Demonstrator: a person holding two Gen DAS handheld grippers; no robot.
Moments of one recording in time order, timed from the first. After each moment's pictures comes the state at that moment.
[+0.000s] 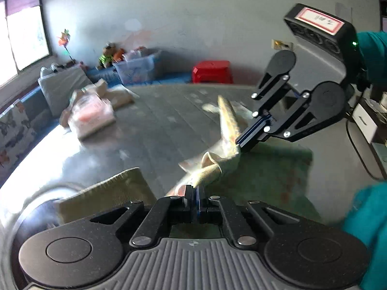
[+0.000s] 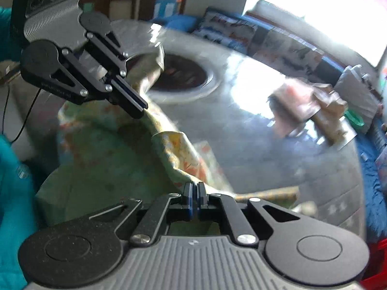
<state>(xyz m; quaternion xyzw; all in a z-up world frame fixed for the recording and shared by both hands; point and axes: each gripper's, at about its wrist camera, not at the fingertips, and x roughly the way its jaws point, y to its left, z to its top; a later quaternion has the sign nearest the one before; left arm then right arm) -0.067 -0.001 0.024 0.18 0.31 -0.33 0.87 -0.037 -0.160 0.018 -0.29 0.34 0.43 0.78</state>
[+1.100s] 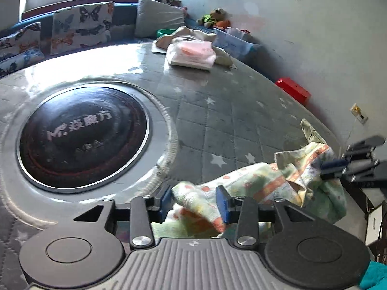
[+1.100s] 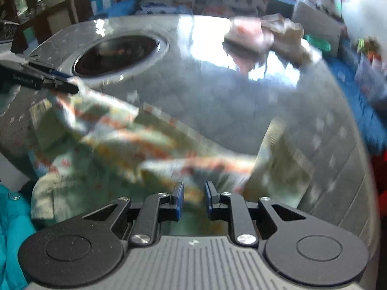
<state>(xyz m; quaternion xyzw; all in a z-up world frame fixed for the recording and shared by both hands) -0.042 0.090 0.012 -0.07 0.42 -0.15 0.89 -0.027 -0.196 0.005 -0.17 0.46 0.31 0.82</state>
